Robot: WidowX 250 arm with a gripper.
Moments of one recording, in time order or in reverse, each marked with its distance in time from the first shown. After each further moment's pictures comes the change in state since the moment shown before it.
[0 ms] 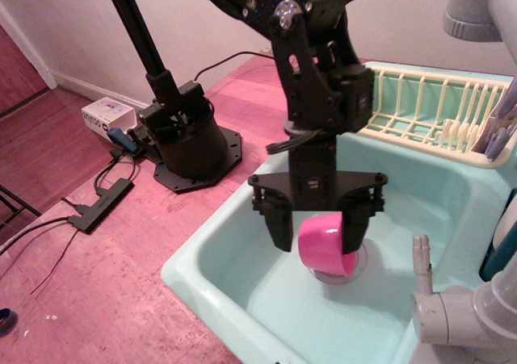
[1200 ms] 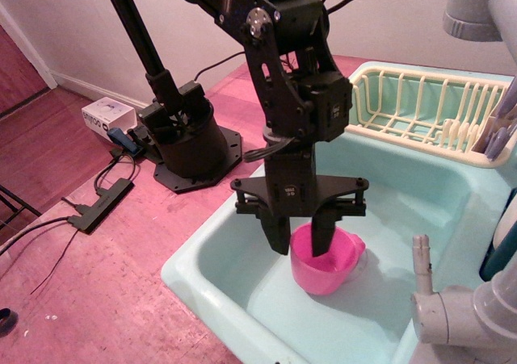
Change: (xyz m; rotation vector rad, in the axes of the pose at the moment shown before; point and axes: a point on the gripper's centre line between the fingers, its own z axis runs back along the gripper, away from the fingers) arm 0.006 -0.008 0.003 0.023 0.017 -0.016
